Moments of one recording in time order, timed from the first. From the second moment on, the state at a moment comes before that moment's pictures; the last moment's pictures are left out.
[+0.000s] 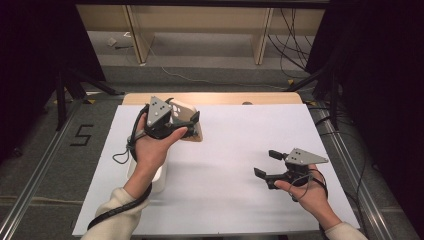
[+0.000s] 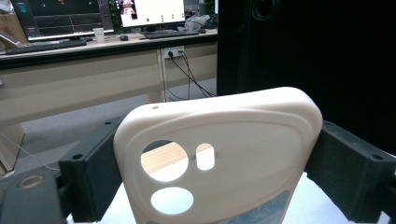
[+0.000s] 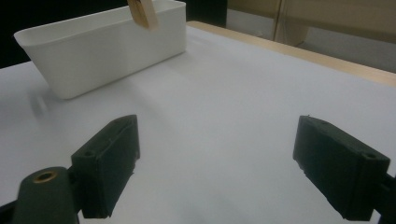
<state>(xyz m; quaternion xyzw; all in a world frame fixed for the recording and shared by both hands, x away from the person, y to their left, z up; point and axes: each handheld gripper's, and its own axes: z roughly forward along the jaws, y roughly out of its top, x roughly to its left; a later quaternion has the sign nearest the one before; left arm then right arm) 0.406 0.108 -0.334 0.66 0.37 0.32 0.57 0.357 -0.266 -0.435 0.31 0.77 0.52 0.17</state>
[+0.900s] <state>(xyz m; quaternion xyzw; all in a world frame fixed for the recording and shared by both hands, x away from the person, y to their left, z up) 0.408 0.118 -0.330 0.65 0.38 0.33 0.57 0.357 -0.266 -0.435 0.31 0.77 0.53 0.18</state>
